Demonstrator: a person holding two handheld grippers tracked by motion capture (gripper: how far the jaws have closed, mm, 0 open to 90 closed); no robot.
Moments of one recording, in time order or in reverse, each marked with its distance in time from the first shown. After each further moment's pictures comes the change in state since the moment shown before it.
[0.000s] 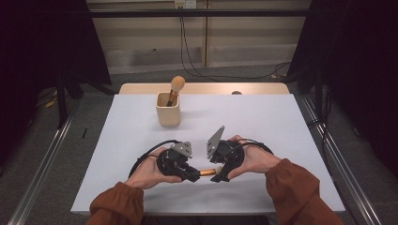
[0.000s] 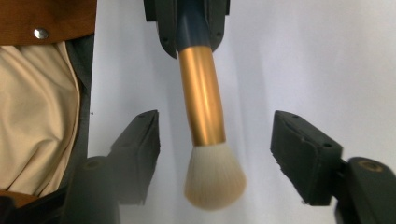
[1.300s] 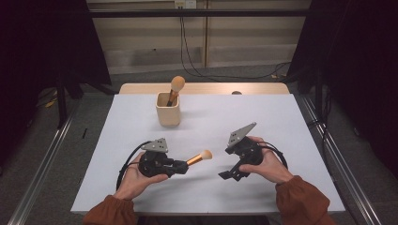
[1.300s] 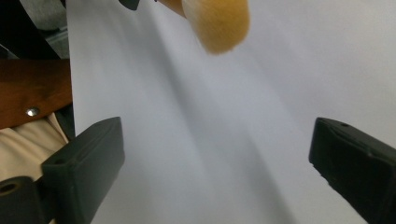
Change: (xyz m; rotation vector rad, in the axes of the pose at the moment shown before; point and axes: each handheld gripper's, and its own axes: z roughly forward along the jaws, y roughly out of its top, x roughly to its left) left arm 0.004 -0.048 -0.025 -0.299 0.114 -0.177; right arm -0.006 -0.057 -0.011 -0.281 -0.070 0.294
